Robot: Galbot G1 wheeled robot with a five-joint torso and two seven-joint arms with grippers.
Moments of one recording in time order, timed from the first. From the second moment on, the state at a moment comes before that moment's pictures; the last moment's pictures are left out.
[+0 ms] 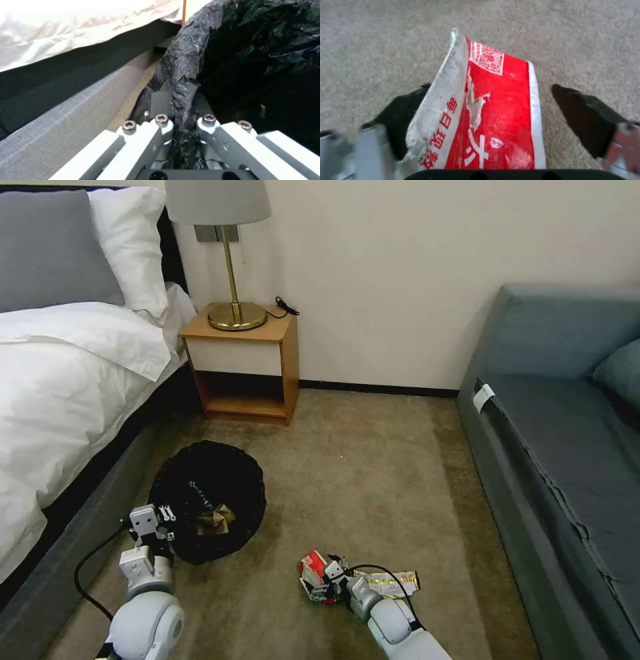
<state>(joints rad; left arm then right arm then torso) 1.46 -1.19 -0.51 -1.89 -0.36 0.00 -0.47 -1.09 1.46 0.11 1.06 -0.16 0.06 -0.32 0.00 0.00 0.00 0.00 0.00</state>
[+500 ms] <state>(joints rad) 1.46 -1.19 -0.51 -1.87 -0.37 -0.01 -0.47 -1.09 1.47 0.13 1.05 -0.19 0.08 -0.34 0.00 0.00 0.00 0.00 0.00</state>
